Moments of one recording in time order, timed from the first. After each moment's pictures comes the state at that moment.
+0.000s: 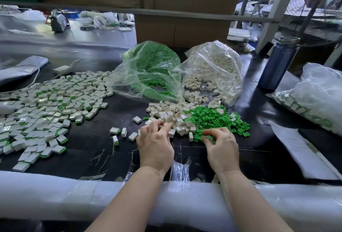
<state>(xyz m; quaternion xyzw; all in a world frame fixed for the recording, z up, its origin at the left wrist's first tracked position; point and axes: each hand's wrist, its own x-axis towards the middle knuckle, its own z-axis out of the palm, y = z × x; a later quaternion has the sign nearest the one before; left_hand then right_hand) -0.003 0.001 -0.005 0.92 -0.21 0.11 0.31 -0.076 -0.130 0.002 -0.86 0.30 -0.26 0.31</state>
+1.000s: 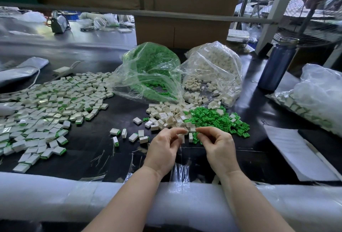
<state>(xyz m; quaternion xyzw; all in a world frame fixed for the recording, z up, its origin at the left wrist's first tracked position) -0.008 0.003 0.003 0.80 -0.30 -0.04 0.52 -0.077 -0.124 0.007 -0.79 0.19 -0.31 0.49</state>
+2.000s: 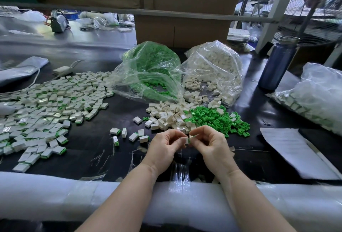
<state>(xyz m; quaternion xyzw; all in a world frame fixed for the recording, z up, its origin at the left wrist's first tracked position) -0.003 0.003 0.003 0.73 -0.28 -0.16 0.61 -0.078 -0.116 0.012 -0.77 0.13 -0.23 0.58</state>
